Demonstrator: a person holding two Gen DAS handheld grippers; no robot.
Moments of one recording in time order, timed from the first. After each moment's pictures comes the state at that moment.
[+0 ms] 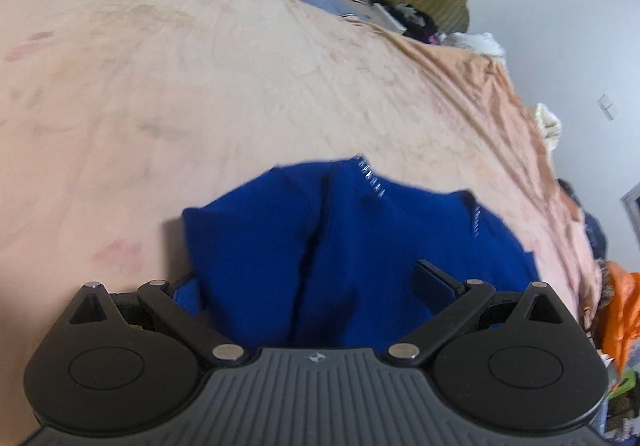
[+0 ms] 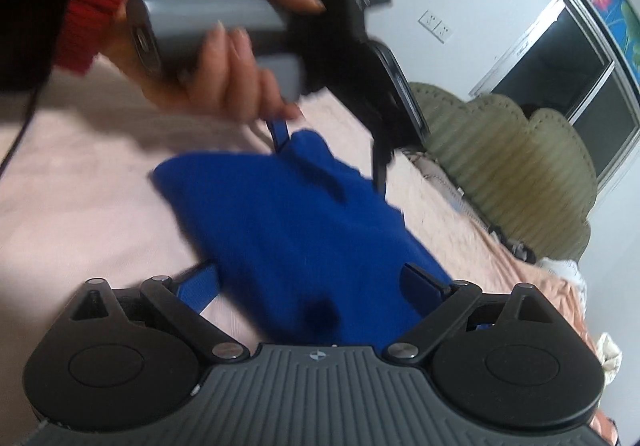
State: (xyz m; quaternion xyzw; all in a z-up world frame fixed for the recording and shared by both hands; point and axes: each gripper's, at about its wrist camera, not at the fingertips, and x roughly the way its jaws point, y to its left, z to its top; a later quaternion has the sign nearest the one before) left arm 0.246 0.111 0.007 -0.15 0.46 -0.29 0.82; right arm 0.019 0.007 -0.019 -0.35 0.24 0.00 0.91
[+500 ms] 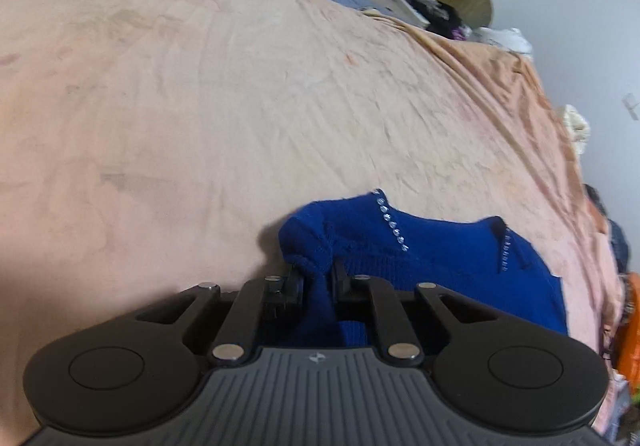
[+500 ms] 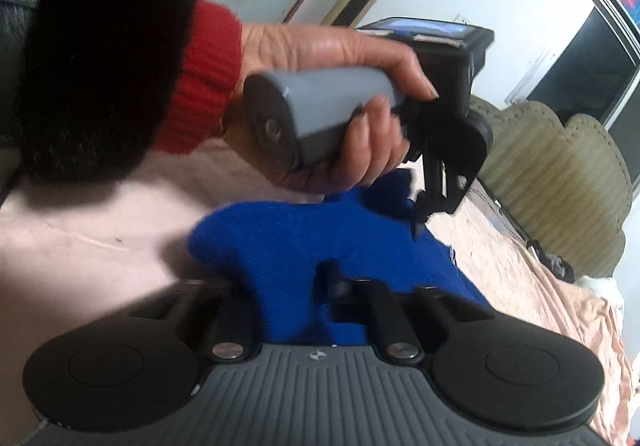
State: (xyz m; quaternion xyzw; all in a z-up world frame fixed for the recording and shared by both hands) left arm 0.282 0.079 0.009 -0.12 0.48 -0.25 0.83; right arm 0.067 0.018 -0.024 -0.33 0.25 0.05 0.91
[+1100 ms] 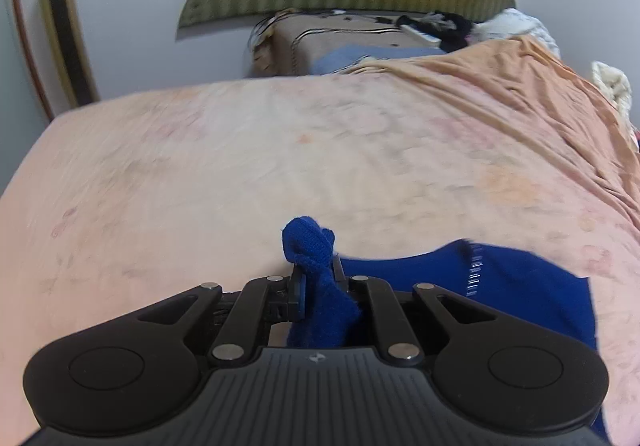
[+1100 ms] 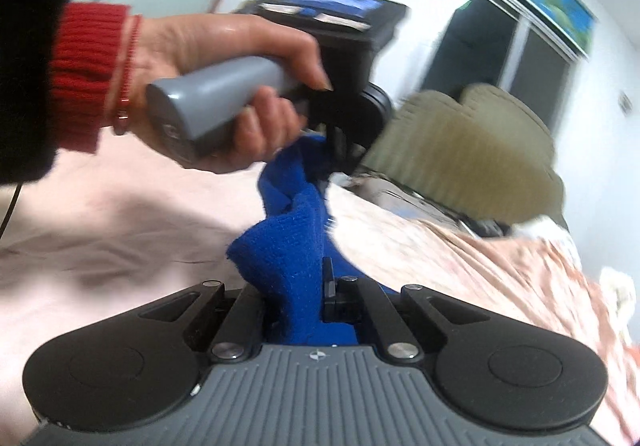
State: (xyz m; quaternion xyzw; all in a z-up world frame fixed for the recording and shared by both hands) left arm 0.202 -0.057 0.118 0.06 0.39 -0.14 0.91; right arm -0.025 -0.105 0.044 -0.19 0.15 -0.05 0.97
